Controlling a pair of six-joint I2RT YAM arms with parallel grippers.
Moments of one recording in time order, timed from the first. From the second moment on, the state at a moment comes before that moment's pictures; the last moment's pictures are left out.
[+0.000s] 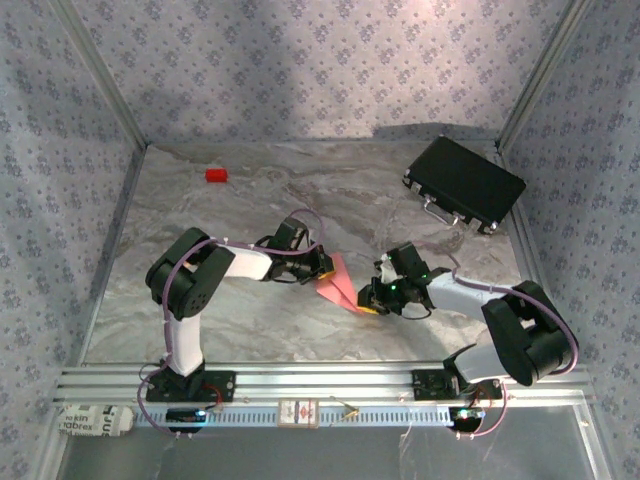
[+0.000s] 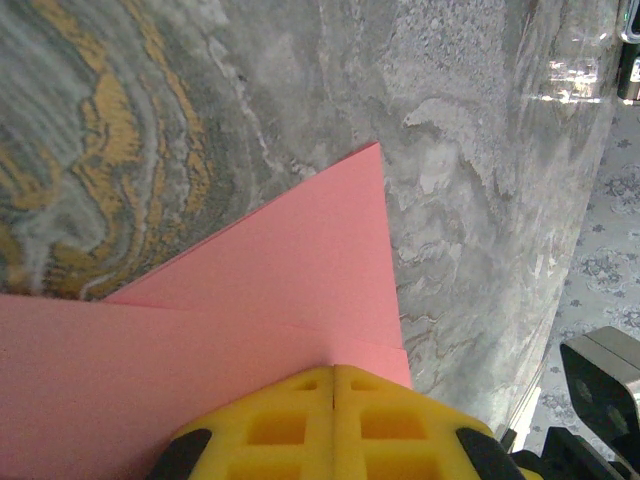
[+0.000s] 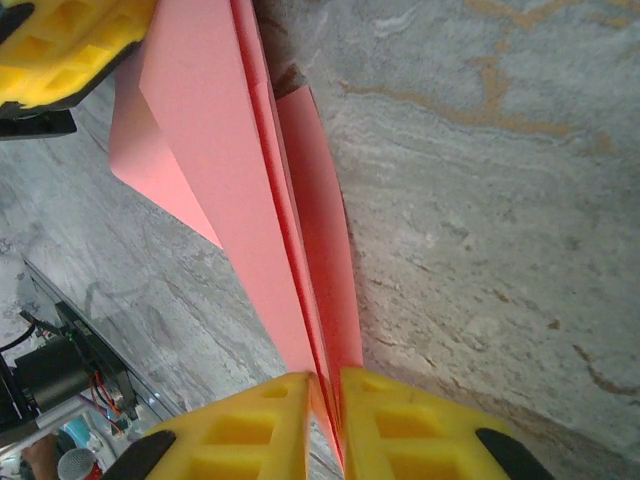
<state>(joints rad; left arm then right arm) -0.67 1.92 0.89 0.23 0.53 -1.04 0.49 1.39 0.50 -0.19 -0.62 0.74</state>
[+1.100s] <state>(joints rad) -0.67 1.54 0.87 -0.02 0.37 -0.92 0.50 1.14 0.63 -0.50 -0.43 0.56</state>
